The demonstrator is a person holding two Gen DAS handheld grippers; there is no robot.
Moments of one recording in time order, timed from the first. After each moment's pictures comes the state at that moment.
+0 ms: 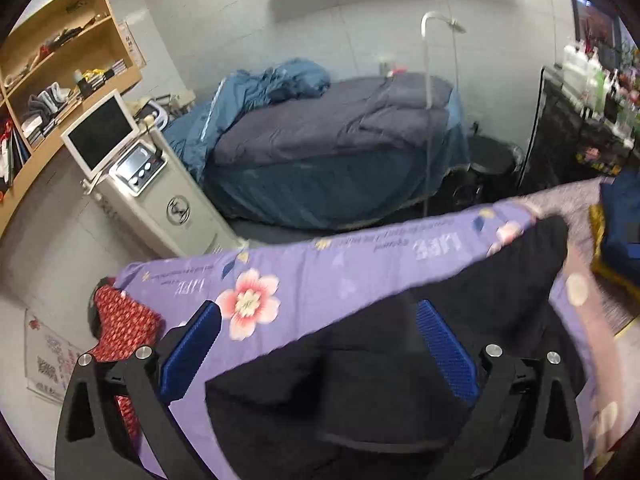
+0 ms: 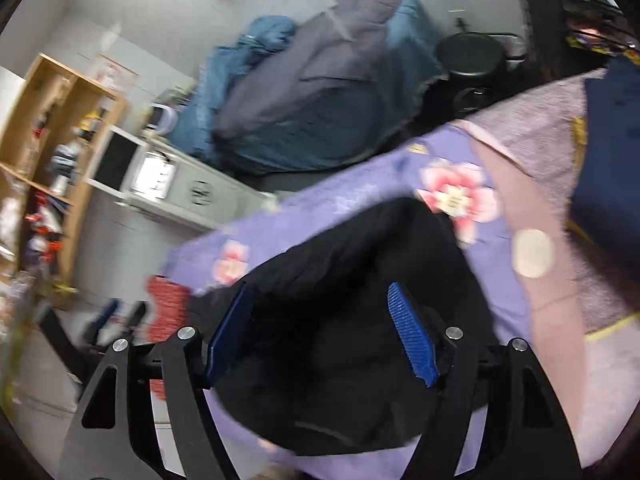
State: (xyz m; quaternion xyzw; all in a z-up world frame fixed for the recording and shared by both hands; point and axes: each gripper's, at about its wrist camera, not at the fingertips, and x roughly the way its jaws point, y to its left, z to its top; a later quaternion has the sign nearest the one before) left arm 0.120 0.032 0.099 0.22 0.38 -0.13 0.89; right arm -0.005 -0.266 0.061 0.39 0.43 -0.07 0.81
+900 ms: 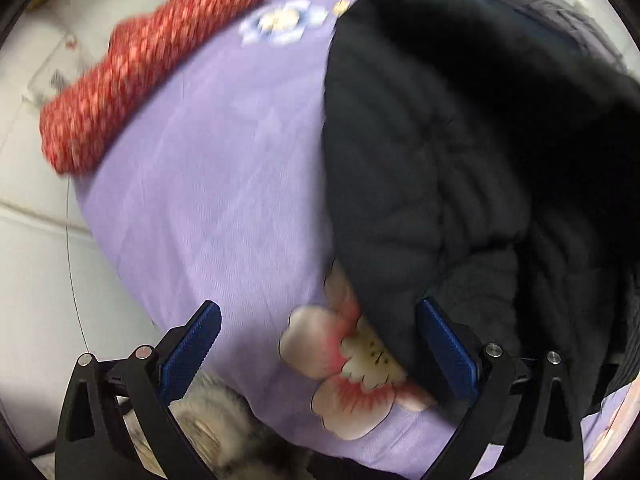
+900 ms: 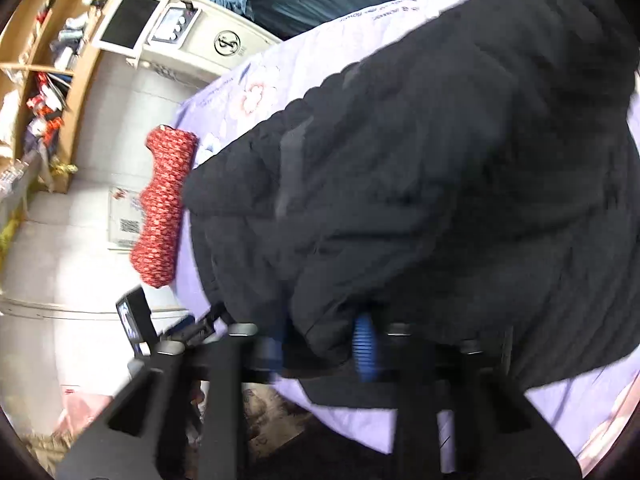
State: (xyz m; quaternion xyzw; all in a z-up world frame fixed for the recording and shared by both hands) left arm 0.038 0.273 -0.122 0.01 0.63 0.10 0.77; right arm 0.067 -0.076 -0.060 0.33 0.57 0.11 0.74
